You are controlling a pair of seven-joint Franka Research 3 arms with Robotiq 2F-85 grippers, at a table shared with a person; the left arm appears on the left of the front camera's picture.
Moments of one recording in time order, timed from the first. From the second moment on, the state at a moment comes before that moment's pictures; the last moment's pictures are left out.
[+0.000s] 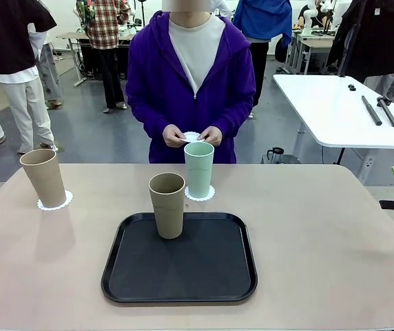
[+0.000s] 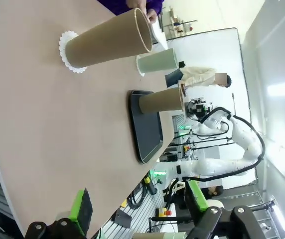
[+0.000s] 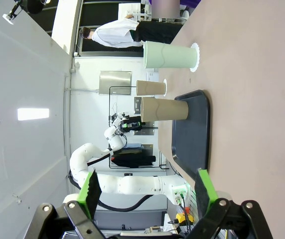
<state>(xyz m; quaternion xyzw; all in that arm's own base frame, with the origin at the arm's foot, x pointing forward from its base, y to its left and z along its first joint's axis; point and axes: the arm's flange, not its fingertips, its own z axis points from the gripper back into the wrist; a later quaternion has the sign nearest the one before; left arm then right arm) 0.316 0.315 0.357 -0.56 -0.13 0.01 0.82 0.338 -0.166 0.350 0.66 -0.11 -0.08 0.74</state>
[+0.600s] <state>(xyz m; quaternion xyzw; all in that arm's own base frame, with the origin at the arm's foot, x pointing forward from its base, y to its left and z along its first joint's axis) 0.300 0.305 0.362 -0.58 -0.17 -0.02 0.80 0.338 -0.166 0.350 0.66 -0.11 -0.08 0.74</state>
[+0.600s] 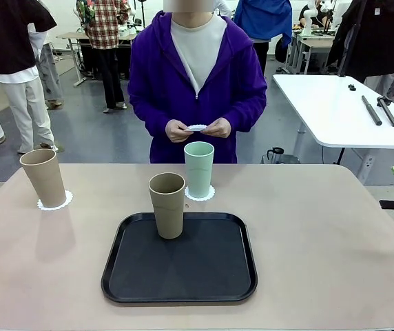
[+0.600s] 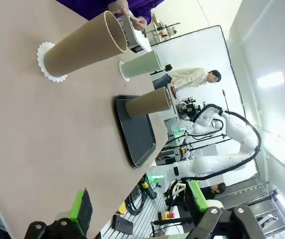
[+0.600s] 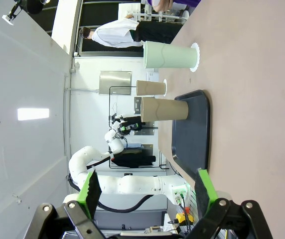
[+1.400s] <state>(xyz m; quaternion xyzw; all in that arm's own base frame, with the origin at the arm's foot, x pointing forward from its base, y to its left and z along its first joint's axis) 0.300 0.305 0.355 -0.58 -0.16 -0.01 0.80 0.338 -0.166 0.350 0.66 -0.11 -0.08 0.74</state>
